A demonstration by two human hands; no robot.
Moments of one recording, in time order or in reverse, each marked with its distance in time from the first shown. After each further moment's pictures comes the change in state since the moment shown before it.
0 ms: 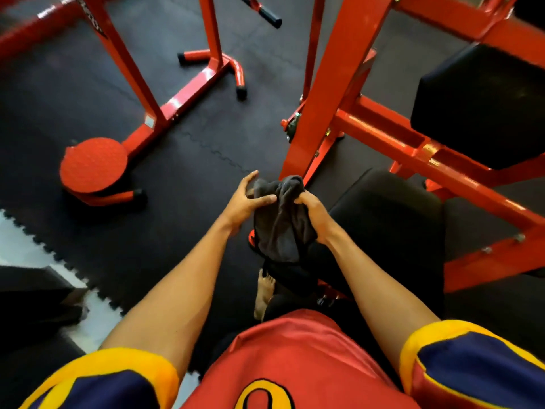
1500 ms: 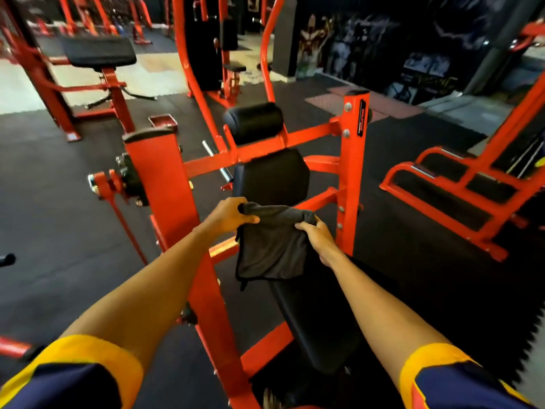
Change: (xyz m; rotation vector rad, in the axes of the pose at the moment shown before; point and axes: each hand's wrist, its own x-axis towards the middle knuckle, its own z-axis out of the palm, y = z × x) left_hand 0.245 0.308 0.187 1.016 -1.008 0.783; right_hand -0.020 -0.181 -0.064 0.195 1.415 -0.373
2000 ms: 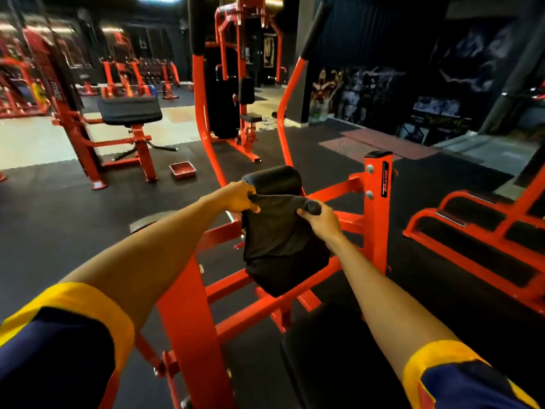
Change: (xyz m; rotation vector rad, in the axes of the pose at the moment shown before) left_hand 0.187 0.058 -0.160 0.385 -0.084 0.035; right_hand 0.166 -0.169 0.046 -0.340 0.089 -0.379
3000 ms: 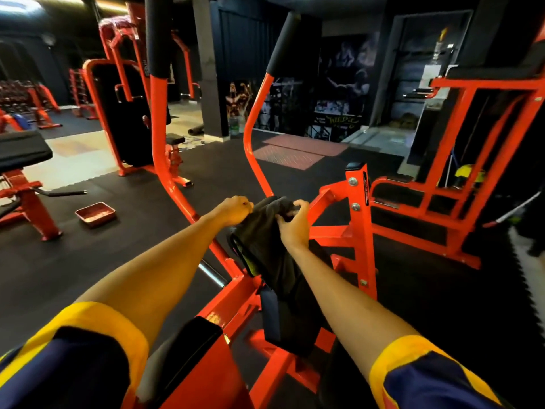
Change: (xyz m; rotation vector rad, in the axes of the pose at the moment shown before) left_hand 0.200 -0.069 -0.032 -0.126 -0.024 0.199; right_hand 0.125 -0.045 0.136 0.175 0.527 0.091
